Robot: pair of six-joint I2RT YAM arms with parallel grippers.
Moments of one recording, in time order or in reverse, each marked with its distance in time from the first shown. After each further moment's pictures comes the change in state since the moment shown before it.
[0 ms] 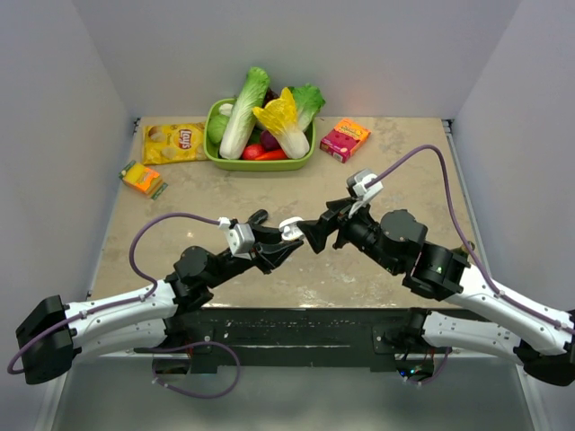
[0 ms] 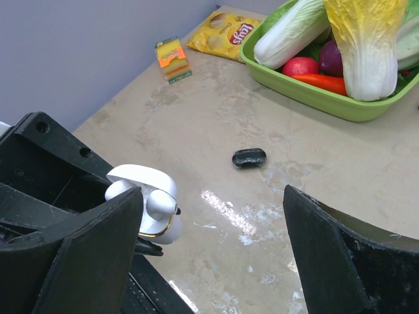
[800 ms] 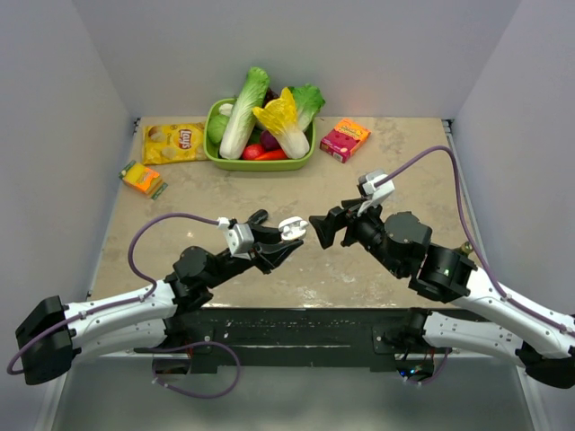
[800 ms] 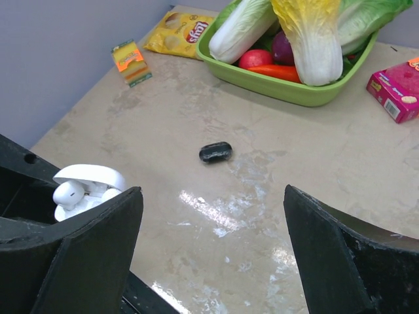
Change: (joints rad) left arm 0.000 -0.004 0.000 0.000 0.000 0.000; right arm 0.000 -0.034 0.004 -0.078 0.133 0.016
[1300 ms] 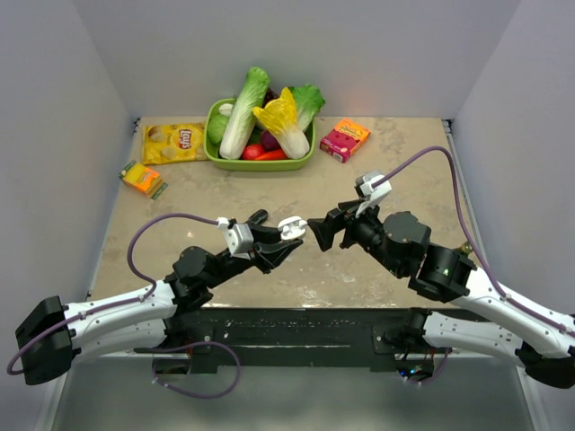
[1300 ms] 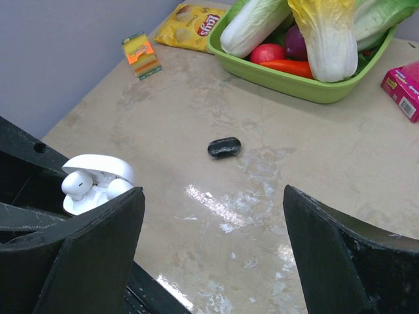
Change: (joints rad) left arm 0.000 -0.003 0.000 0.000 -0.004 0.000; right arm 0.000 0.003 0.000 -0.012 -0.035 0.009
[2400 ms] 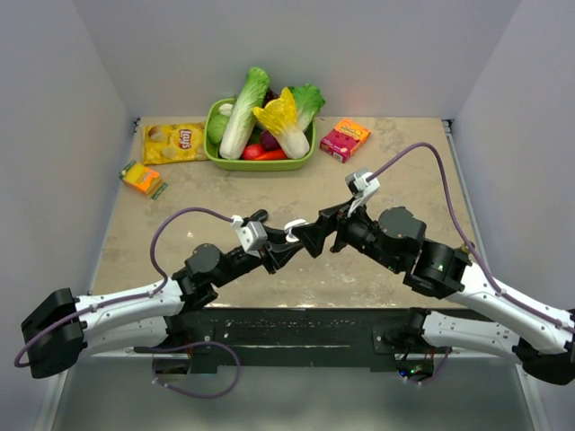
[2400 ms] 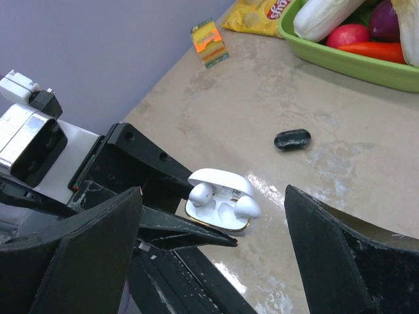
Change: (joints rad) left arm 0.000 0.073 0.001 -0.031 -0.030 -0.003; right arm 0.001 0.043 0.035 0.034 -0.192 0.137
